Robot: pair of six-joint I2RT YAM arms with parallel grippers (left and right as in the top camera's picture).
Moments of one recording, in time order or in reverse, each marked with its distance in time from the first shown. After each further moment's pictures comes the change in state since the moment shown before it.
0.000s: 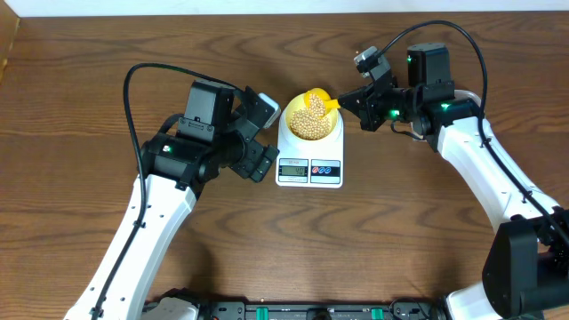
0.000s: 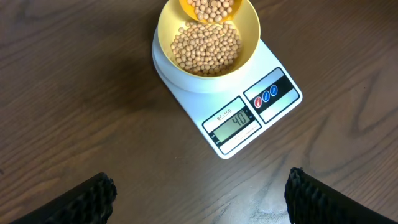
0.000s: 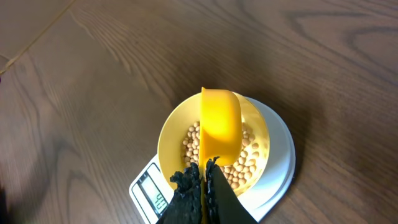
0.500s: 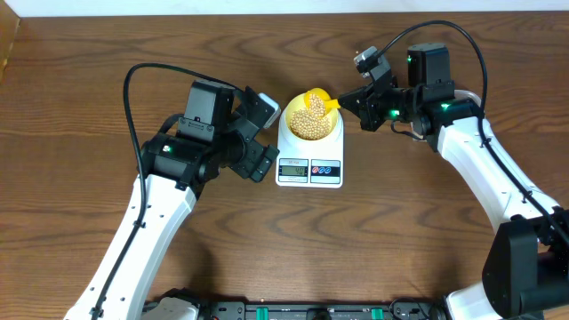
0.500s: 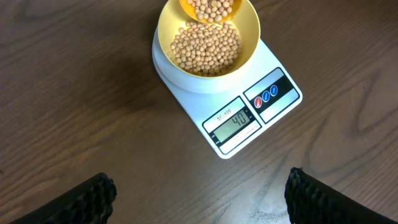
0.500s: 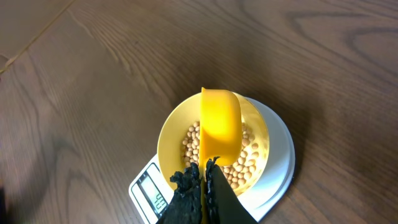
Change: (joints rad) left arm 0.000 0.000 0.000 0.000 0.000 0.000; right arm 0.000 0.000 0.000 0.000 0.000 -0.004
